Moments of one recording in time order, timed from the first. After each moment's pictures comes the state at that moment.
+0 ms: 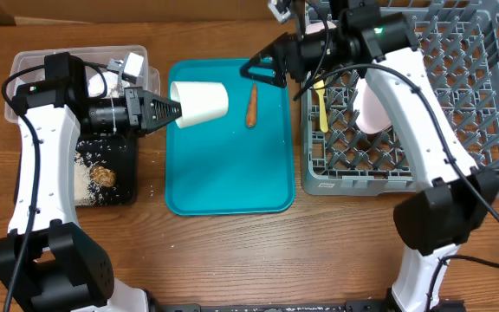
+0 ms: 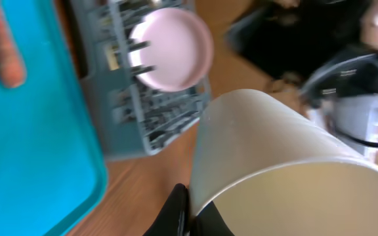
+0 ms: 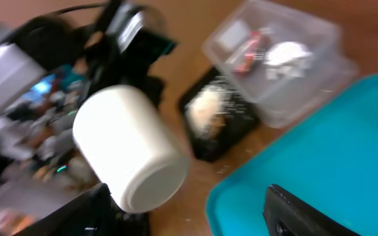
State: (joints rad) left arm 0.21 1.72 1.53 -1.26 1.31 0.17; right arm 0.30 2.04 2.10 -0.98 -1.18 -0.14
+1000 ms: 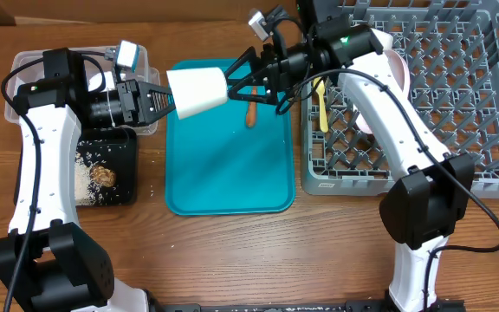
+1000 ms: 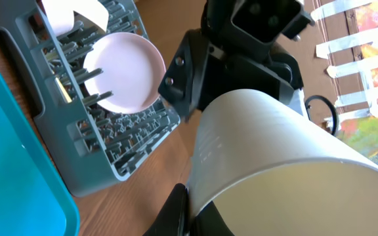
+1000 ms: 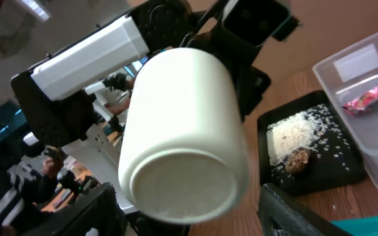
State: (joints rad) left arm 0.20 1.72 1.53 -1.17 1.48 0.20; right arm 0.38 2.10 2.05 -0.89 -1.53 -0.33
